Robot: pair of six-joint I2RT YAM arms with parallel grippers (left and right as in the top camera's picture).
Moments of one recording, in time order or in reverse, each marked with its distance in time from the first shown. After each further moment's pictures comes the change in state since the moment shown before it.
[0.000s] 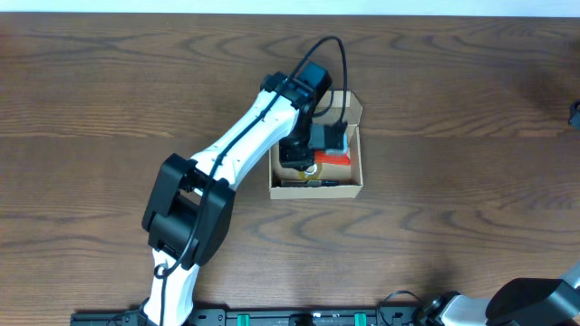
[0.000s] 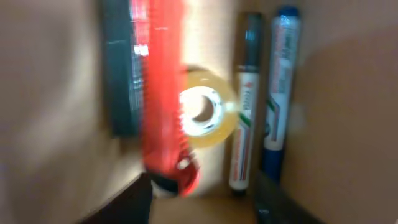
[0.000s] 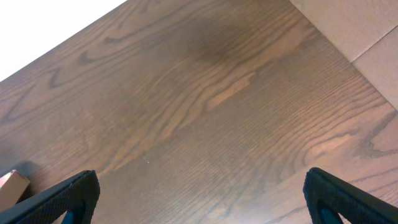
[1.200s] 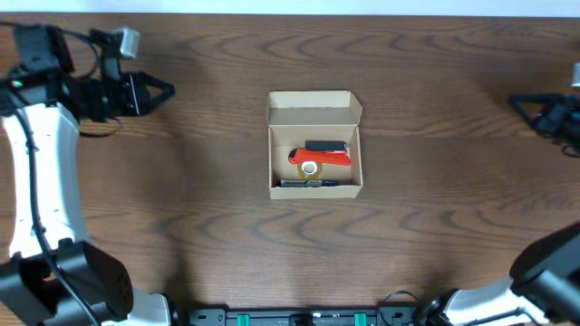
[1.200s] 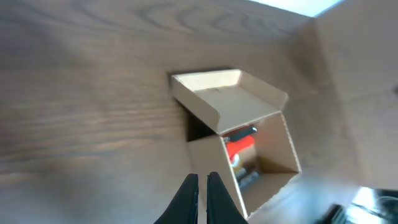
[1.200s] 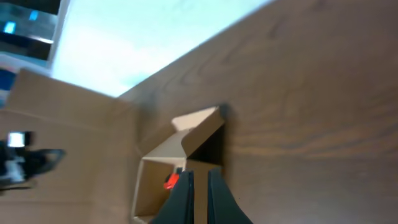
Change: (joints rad) left arm 0.872 -0.445 -0.253 0.138 0.742 -0.718; right arm 0.041 0.249 -0.100 -0.105 -0.897 -0.221
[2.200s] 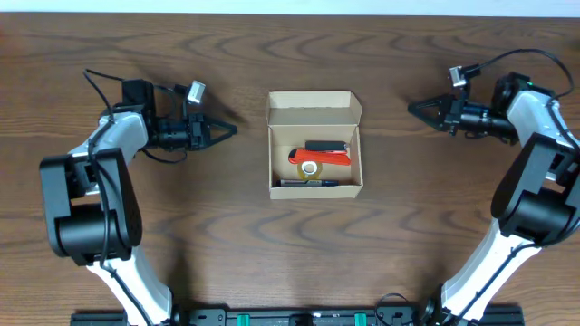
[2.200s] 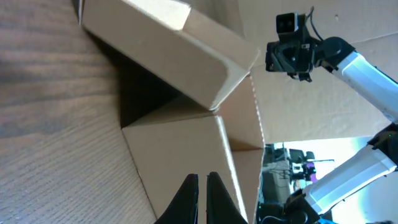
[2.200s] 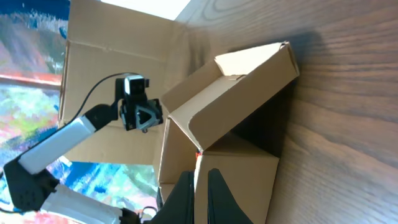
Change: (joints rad) left arm -0.148 0.346 -0.335 0.433 0.372 -0.063; right arm 0.355 0.383 -0.023 0.080 -0.182 -0.093
